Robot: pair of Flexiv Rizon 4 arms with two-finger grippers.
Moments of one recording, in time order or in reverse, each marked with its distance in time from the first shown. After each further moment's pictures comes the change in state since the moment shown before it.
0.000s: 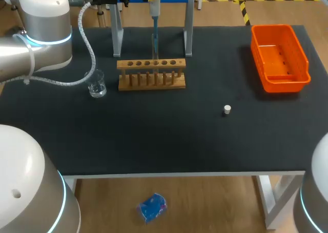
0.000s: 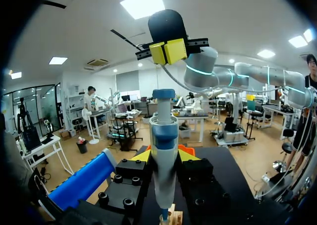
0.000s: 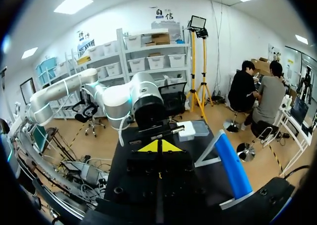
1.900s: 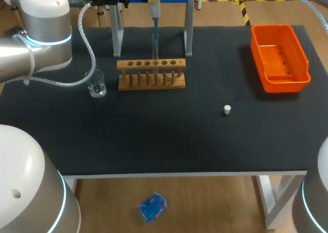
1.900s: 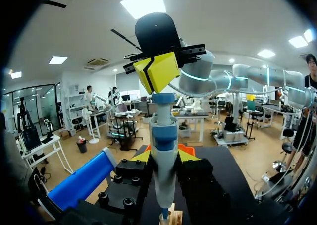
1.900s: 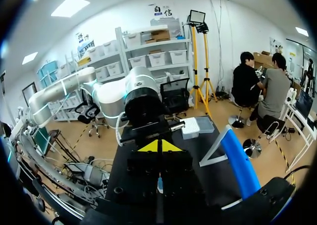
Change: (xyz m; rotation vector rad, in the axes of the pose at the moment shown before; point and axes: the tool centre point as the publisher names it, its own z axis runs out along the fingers) left arm 0.000 0.002 0.000 -0.002 0.000 -0.001; right arm -0.012 -0.017 0.033 0.013 0.039 0.038
